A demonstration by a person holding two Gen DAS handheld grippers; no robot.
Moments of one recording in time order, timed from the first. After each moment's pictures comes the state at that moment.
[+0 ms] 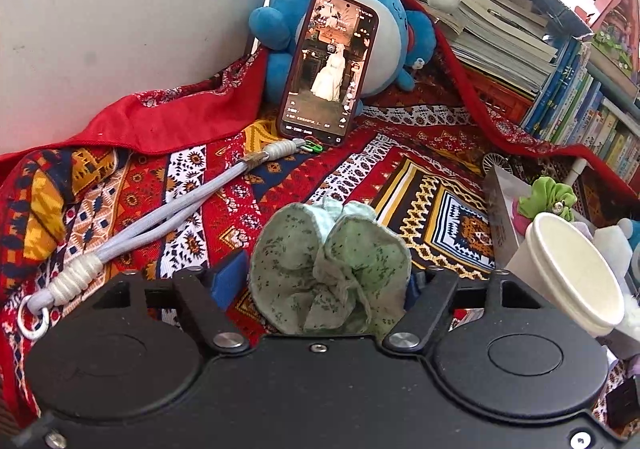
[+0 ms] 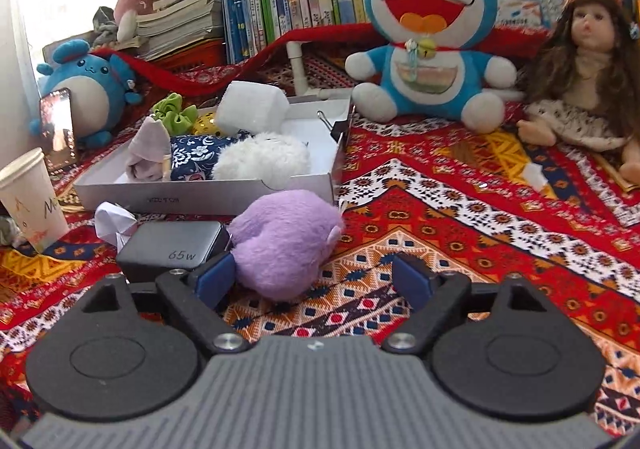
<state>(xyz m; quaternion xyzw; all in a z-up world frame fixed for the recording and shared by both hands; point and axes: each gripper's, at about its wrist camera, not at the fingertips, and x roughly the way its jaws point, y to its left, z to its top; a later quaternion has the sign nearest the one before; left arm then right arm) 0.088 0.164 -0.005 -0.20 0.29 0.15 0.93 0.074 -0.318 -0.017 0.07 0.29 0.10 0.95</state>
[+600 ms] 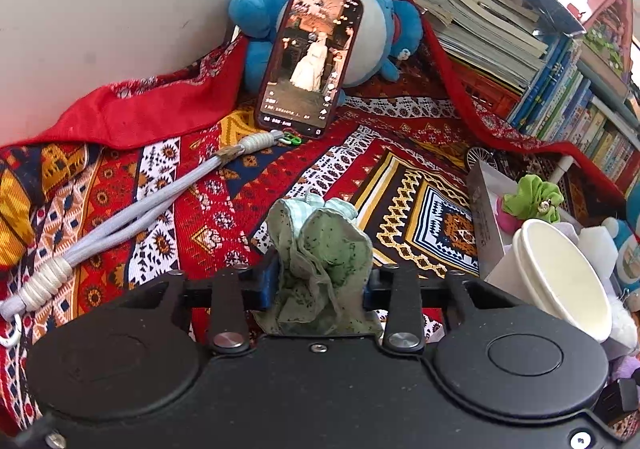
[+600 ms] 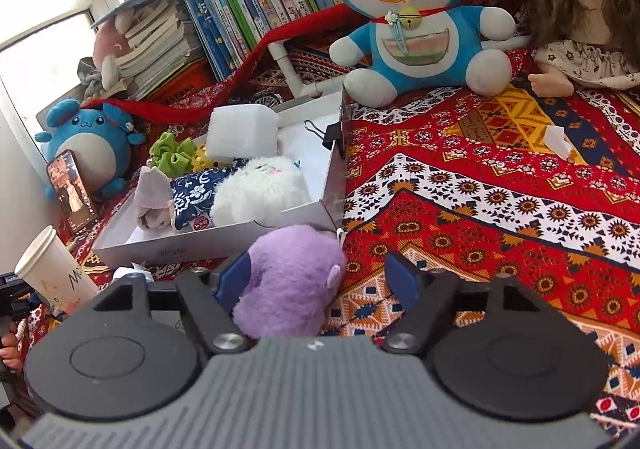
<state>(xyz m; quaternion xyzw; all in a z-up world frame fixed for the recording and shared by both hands) 0.101 0.161 -0.004 -0.20 0.30 0.12 0.93 0.108 -0.338 -0.014 0.17 0.33 0.12 0.92</state>
